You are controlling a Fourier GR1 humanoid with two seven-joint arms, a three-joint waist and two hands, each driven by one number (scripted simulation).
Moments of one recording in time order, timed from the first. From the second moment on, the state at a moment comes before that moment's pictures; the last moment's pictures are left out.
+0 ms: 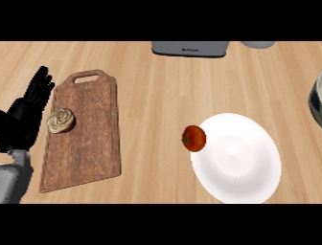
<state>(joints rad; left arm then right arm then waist) -0.21 0.33 0.01 -1.52 0.07 0.13 0.12 -0.82 -0.82 -0.13 -0.27 0.57 0.34 -0.87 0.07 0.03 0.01</state>
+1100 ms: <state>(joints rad) -0.20 0.33 0.02 -1.52 0.07 0.13 0.12 -0.86 -0.99 -0.40 -0.13 0.22 0.71 -0.53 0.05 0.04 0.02</state>
